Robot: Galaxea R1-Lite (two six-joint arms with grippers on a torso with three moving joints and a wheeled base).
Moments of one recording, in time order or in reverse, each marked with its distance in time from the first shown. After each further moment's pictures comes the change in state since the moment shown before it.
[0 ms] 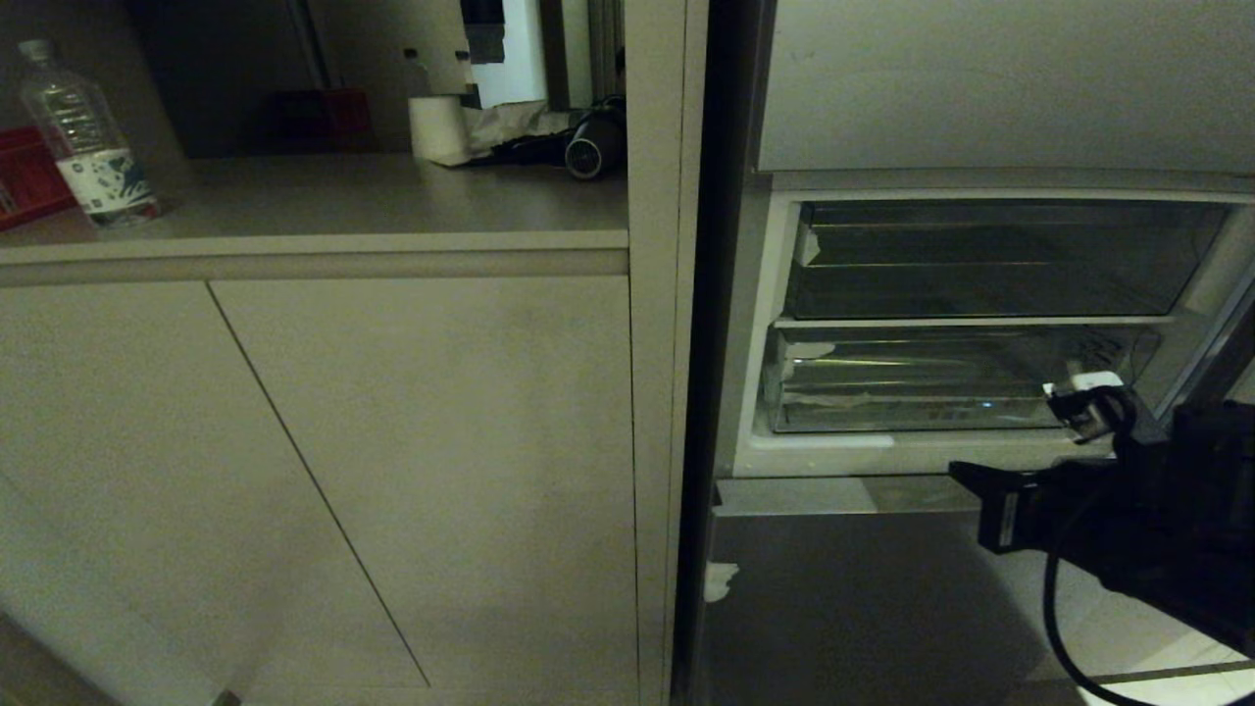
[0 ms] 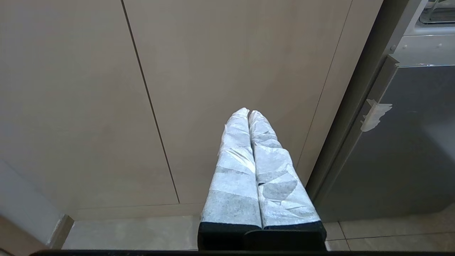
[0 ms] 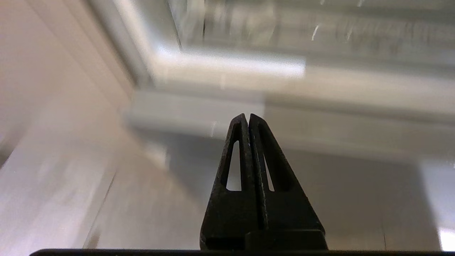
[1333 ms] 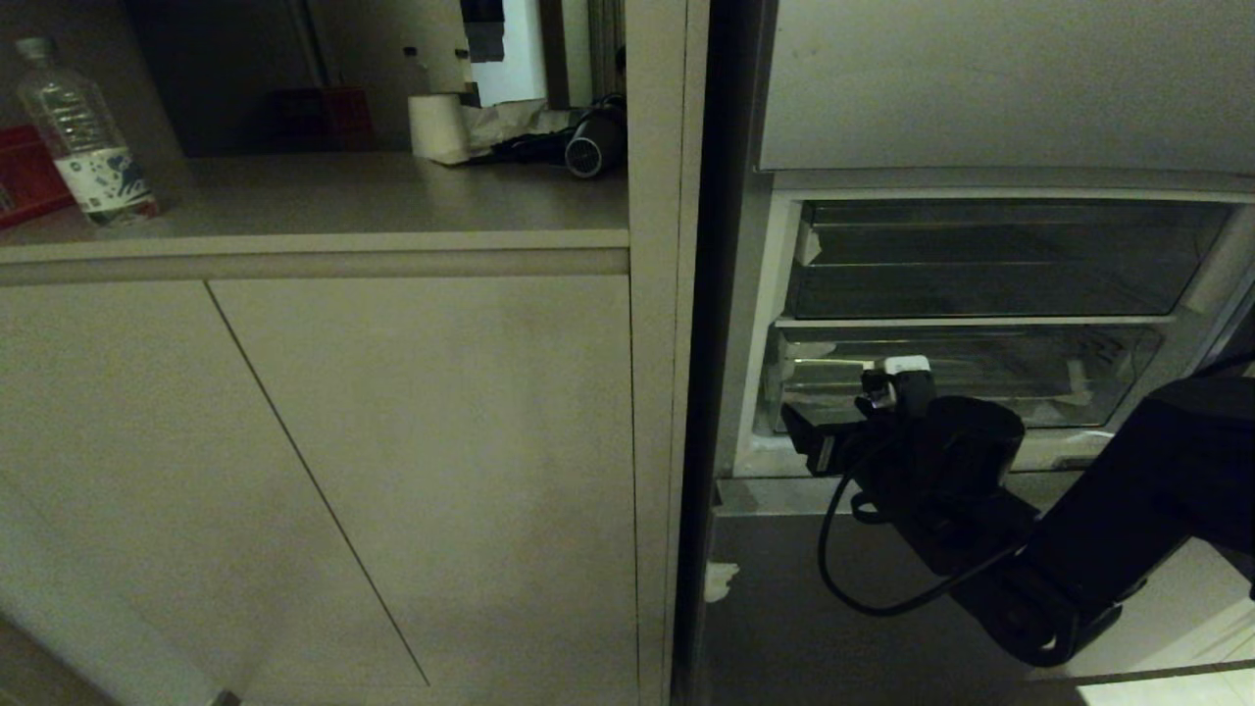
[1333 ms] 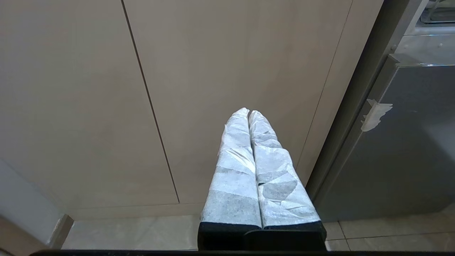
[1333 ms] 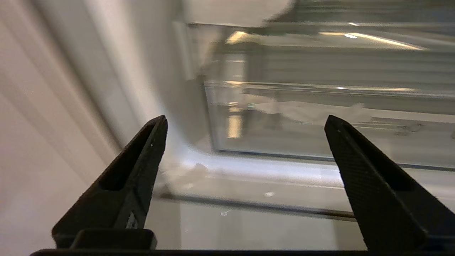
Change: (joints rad) left arm 0.000 0.000 0.000 0.000 0.000 0.000; right arm 0.179 0.553 -0.286 -0.542 -0.239 -0.012
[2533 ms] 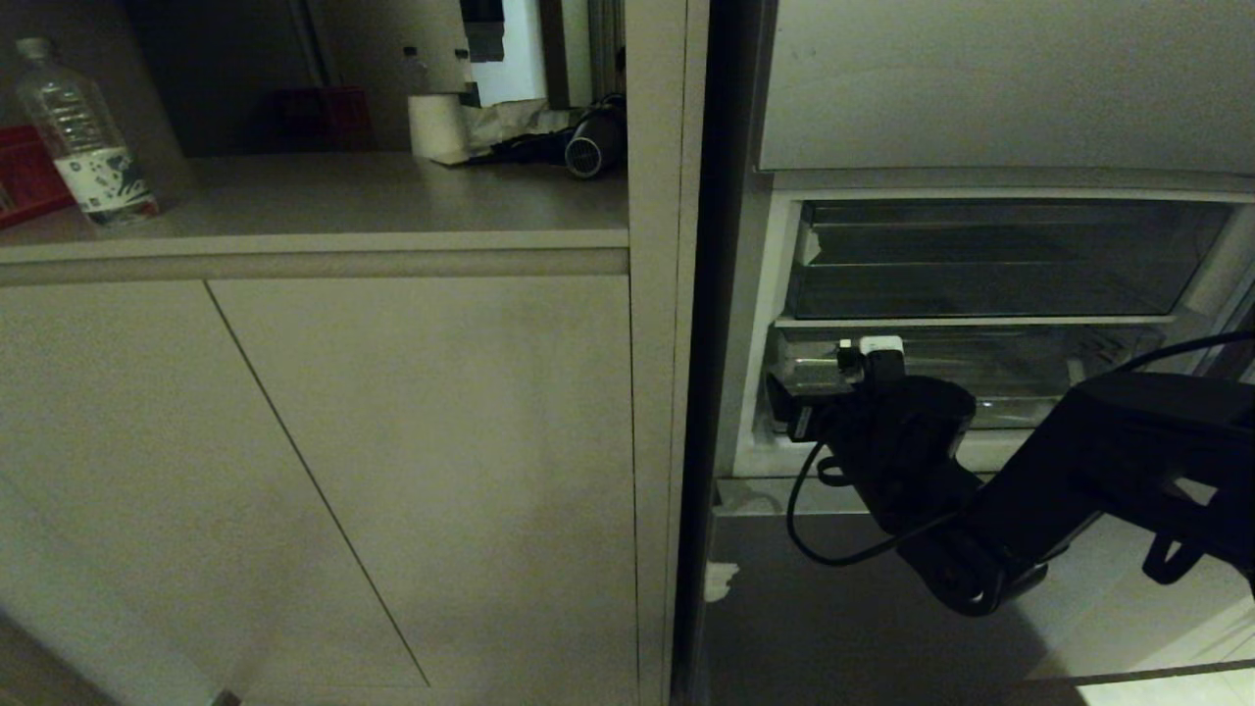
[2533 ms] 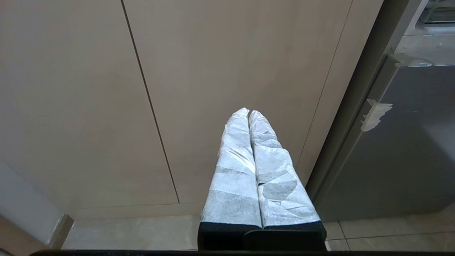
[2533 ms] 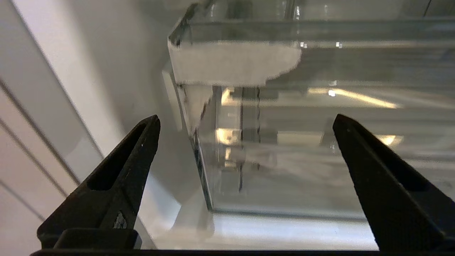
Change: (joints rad) left arm 0.000 0.000 0.000 0.000 0.000 0.000; right arm -0.012 0.116 -0.209 -0.006 -0.034 -0.025
